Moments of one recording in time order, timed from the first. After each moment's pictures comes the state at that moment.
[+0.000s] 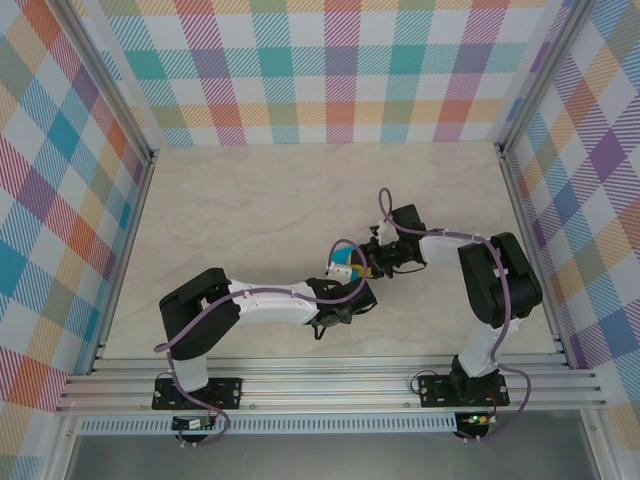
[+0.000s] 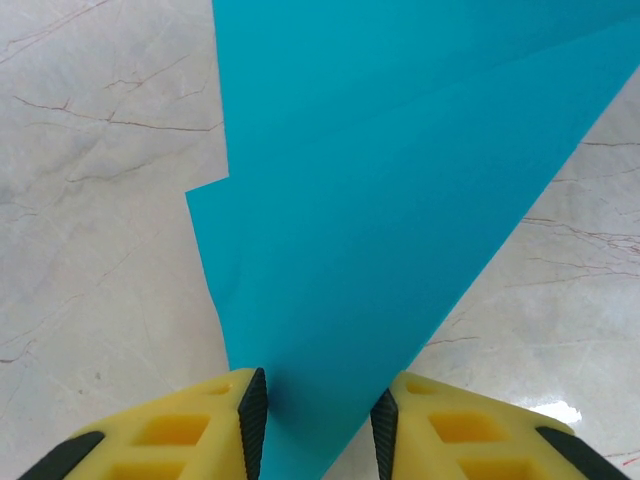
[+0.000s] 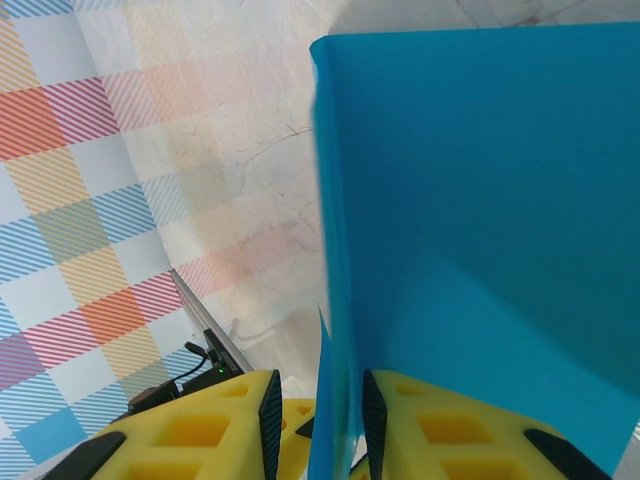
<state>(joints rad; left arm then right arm) -1.15 1.83 1.10 -0.53 -0.44 -0.86 0.35 1.79 0.91 -0.20 -0.89 0.73</state>
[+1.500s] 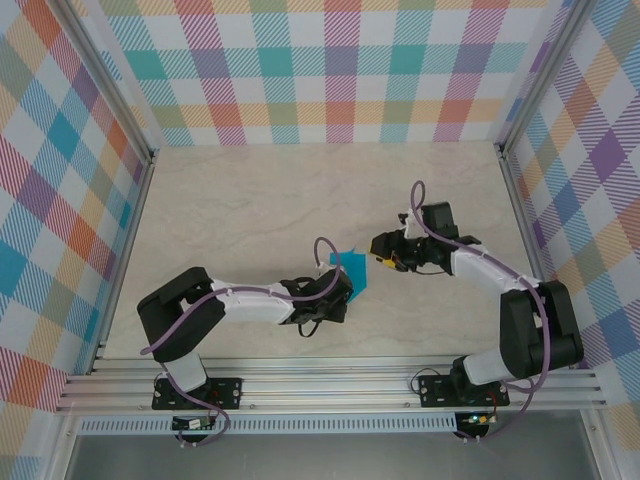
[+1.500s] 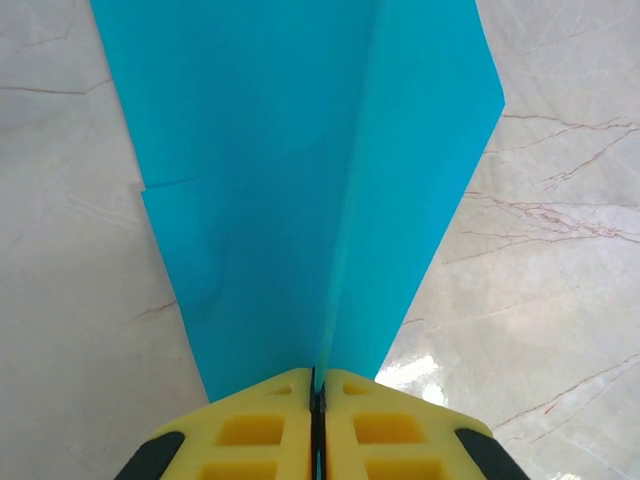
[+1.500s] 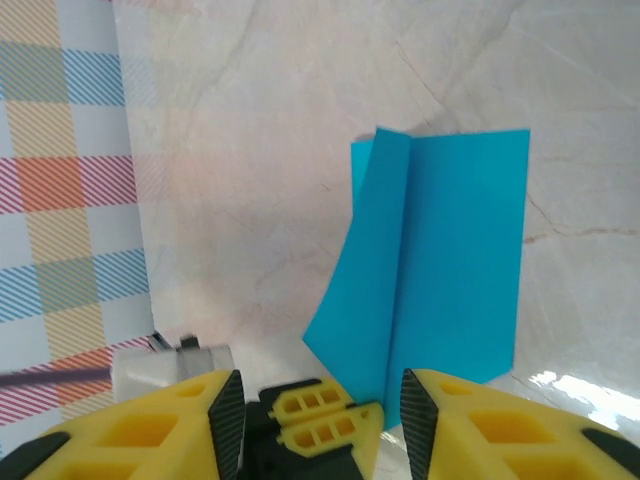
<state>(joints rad) -1.02 1.72 0.86 -0.14 -0.12 -0.76 0.26 1.43 0.77 -0.25 -0.74 0.68</state>
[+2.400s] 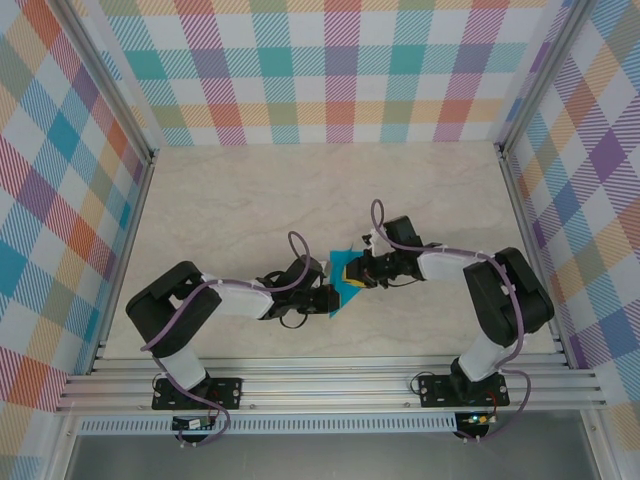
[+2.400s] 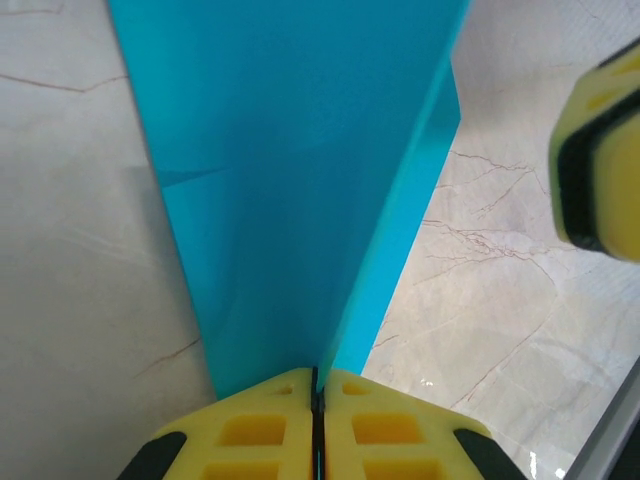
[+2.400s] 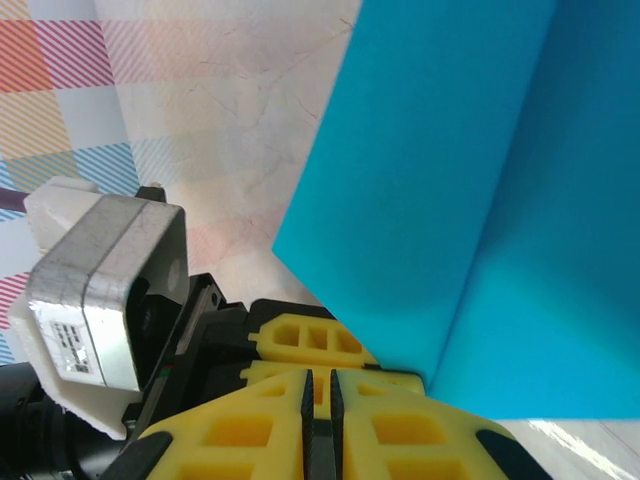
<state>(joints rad) -0.84 1.70 0.68 0.19 0.27 -0.82 0.46 1.67 0.78 -0.08 -0.84 0.75</state>
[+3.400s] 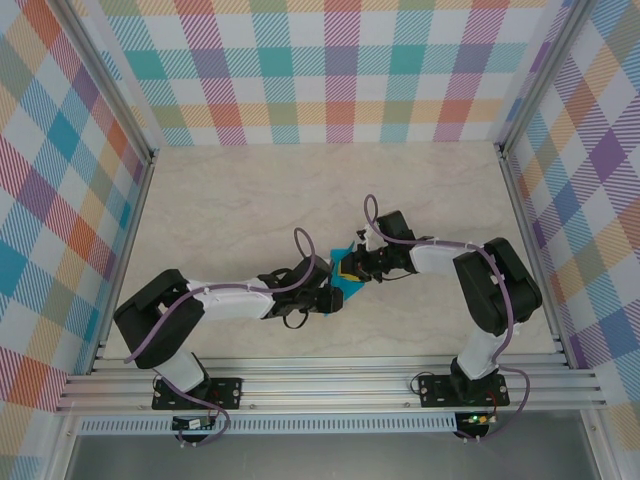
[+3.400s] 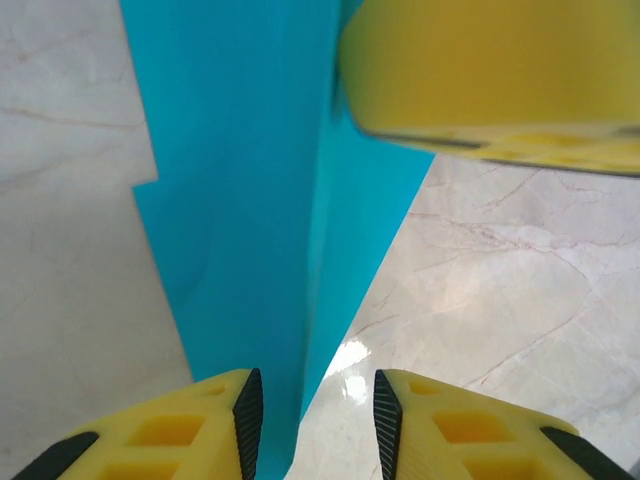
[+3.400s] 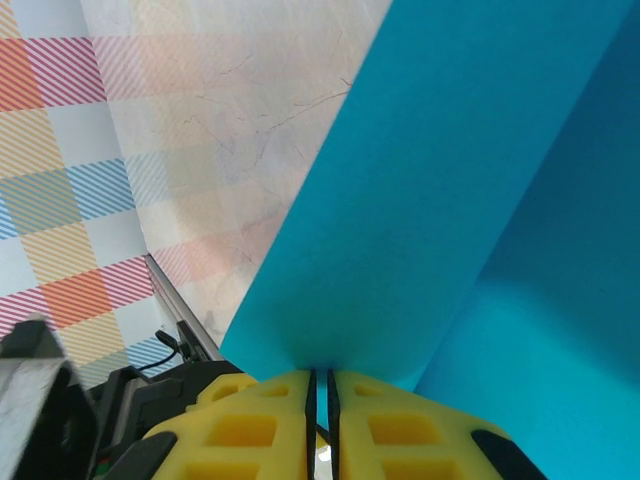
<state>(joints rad) -0.92 1.61 0.78 -0.08 0.05 -0.74 0.47 1.75 0.86 -0.09 -0.81 0.76</state>
